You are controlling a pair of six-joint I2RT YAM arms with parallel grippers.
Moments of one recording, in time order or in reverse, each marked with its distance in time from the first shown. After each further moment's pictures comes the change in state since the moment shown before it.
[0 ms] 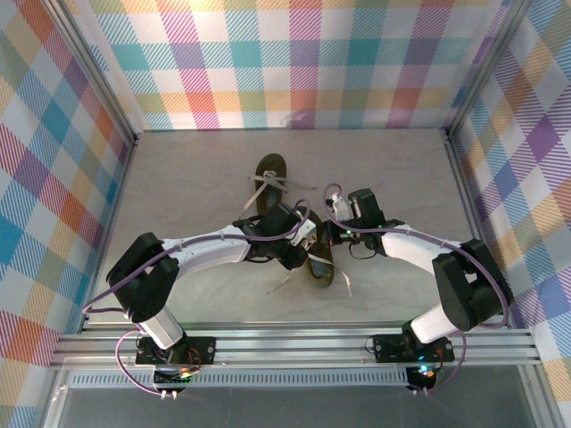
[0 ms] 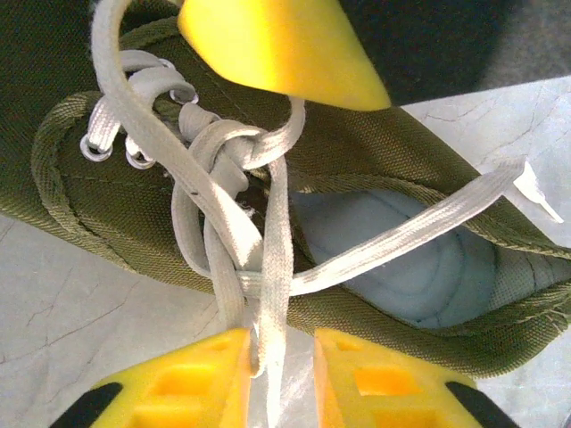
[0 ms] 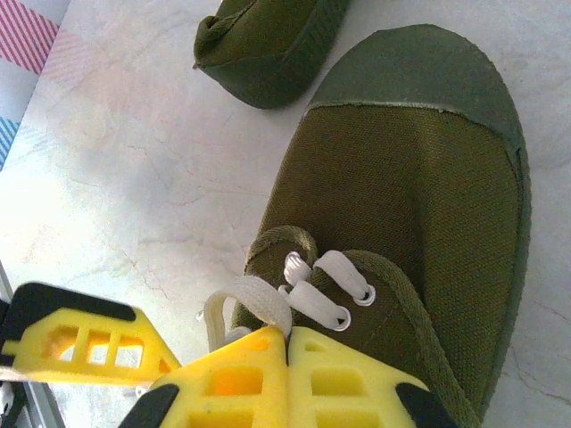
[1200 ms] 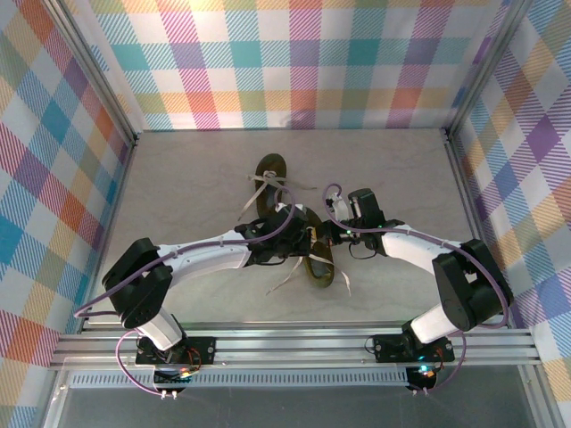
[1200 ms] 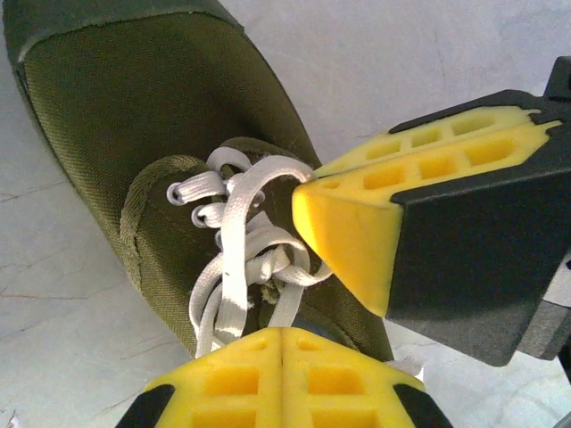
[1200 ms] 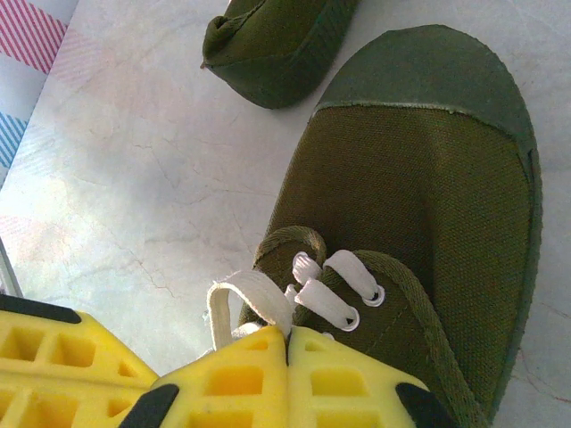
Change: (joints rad) left arm -0.075 -0.035 0.007 0.112 -0.222 -0.671; right arm 0.000 0.000 0.000 0.004 -0.011 0.000
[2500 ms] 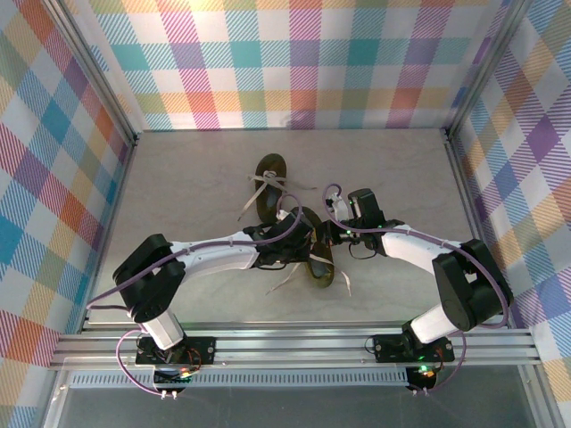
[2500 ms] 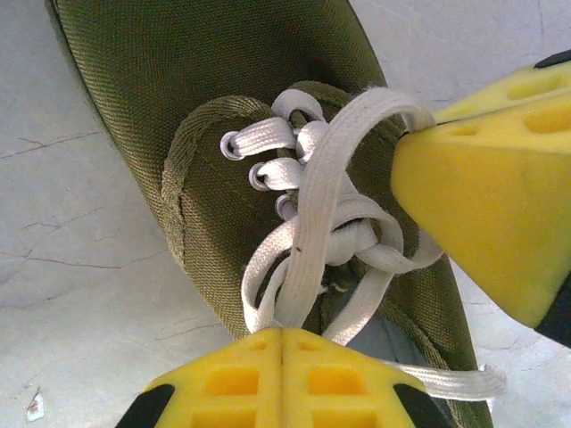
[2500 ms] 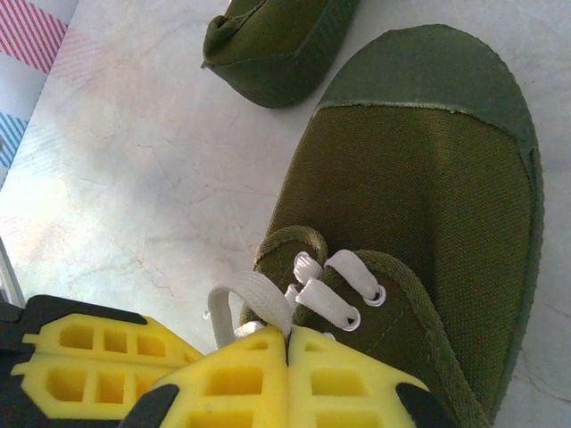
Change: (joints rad) left arm -0.018 0.070 0.010 -0.051 -0.045 -0.037; right arm 0.003 0.000 0.000 0.000 0.000 0.000
